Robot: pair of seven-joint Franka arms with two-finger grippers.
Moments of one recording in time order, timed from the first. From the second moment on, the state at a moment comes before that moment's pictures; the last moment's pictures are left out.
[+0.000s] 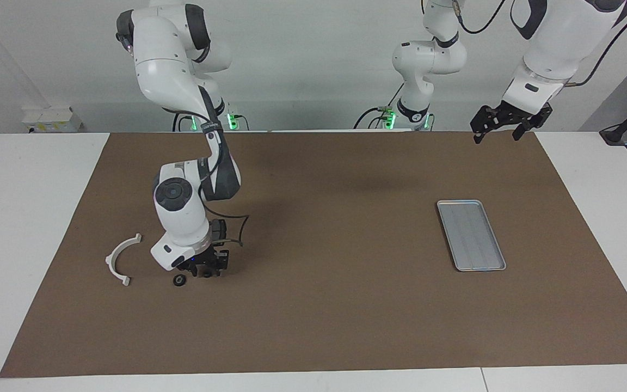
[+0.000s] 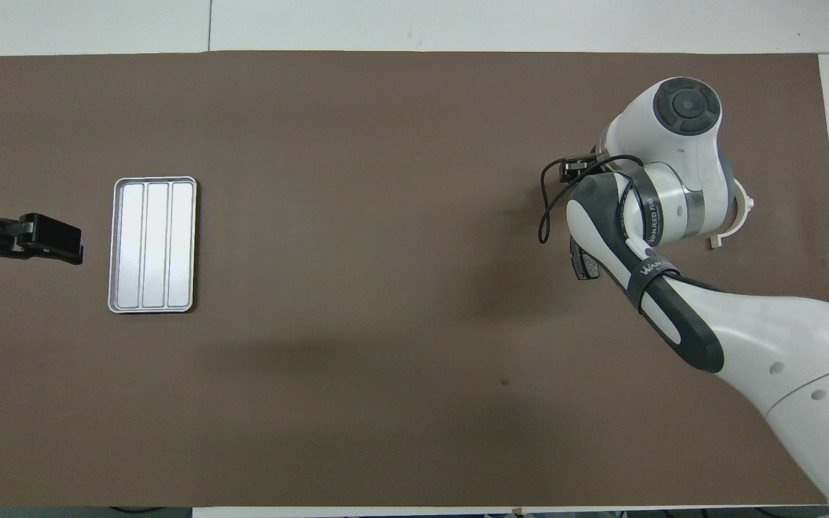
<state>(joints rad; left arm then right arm) -0.10 -0.05 -0.01 -1.62 0.04 1.48 -0.08 0.11 0.53 0.04 -1.64 -0.11 2.22 0.20</state>
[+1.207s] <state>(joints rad) -0.10 -0.05 0.00 -1.62 0.03 1.51 -0.06 0.07 0.36 0.04 -1.64 -0.11 2.02 0.20</state>
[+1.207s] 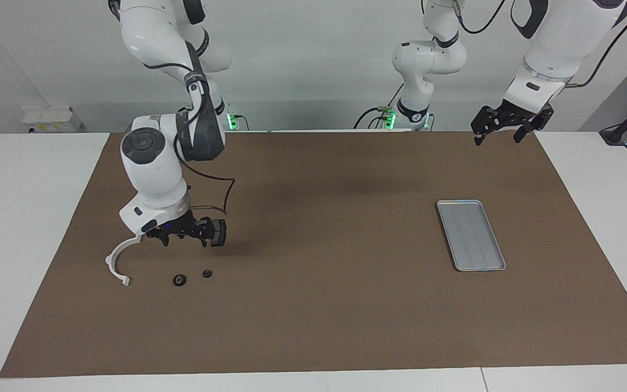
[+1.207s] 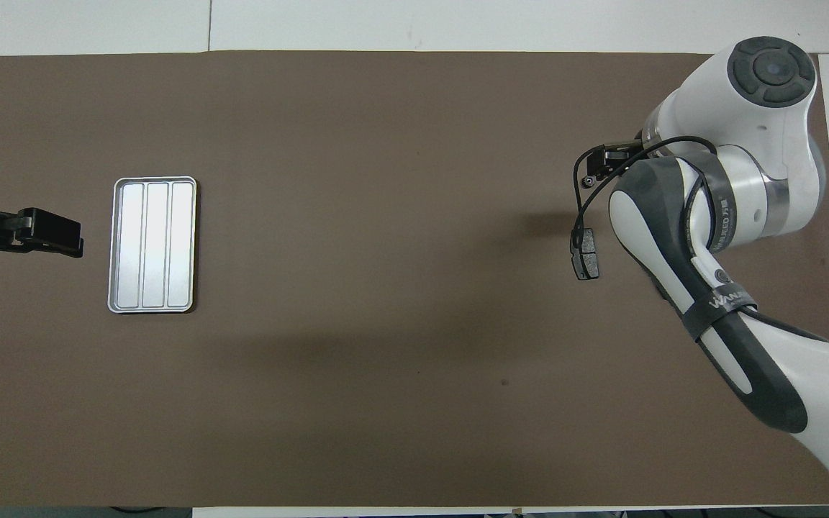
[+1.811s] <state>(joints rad) -0.10 -0.05 0.00 -1.62 0.03 1.52 -0.06 0.06 0.20 0.04 -1.67 -0.05 1.90 0.20</state>
